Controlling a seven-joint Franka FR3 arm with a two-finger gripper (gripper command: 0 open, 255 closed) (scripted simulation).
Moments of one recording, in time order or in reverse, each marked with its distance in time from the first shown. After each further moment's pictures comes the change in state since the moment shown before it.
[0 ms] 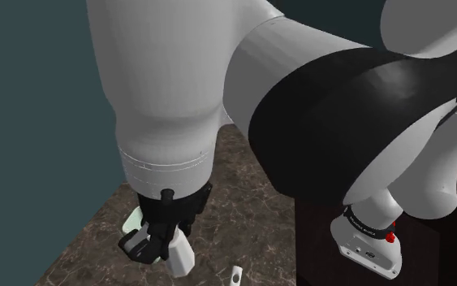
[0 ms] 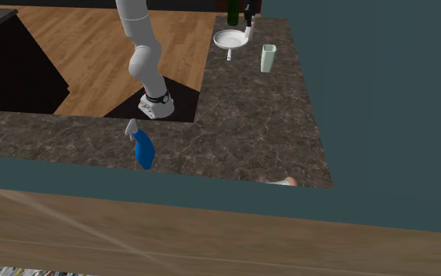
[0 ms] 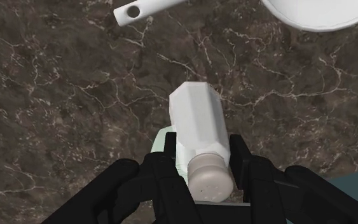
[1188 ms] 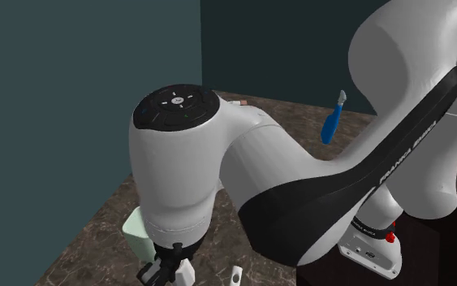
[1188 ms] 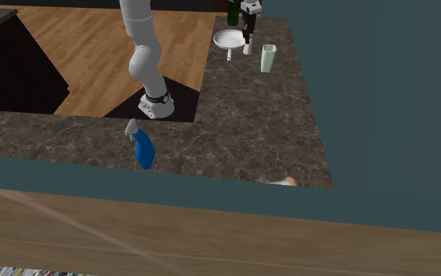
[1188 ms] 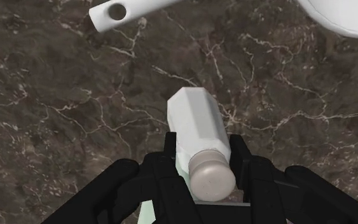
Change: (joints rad) arm 0.007 0.062 -0.003 -0.181 -0.051 0.229 0.043
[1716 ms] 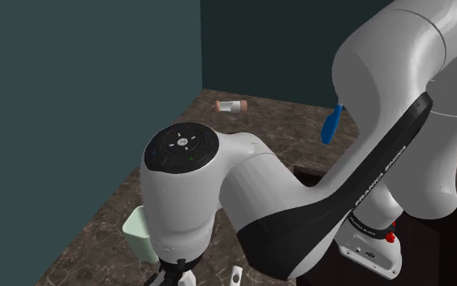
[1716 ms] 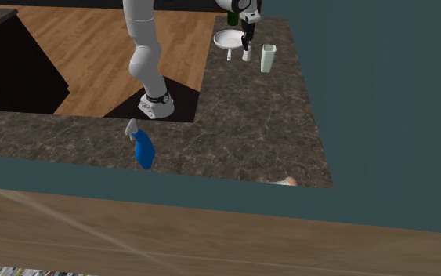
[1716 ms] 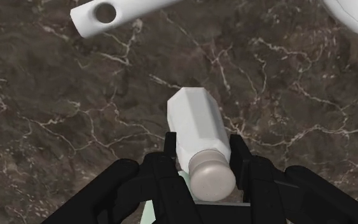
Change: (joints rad) arm 0.008 0.050 -0.007 -0.059 -0.044 0.098 0.034
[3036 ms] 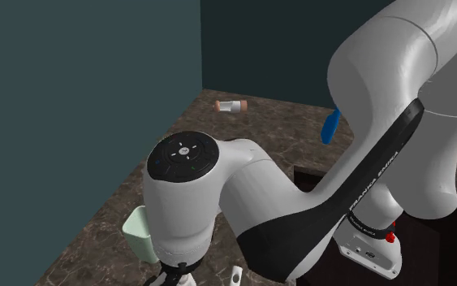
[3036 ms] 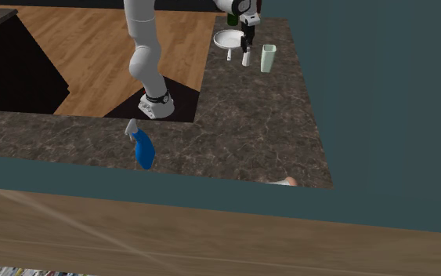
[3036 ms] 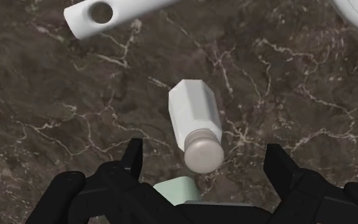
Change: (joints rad) arm 0.002 0.015 -0.003 -0.015 -0.015 0.027 0.010
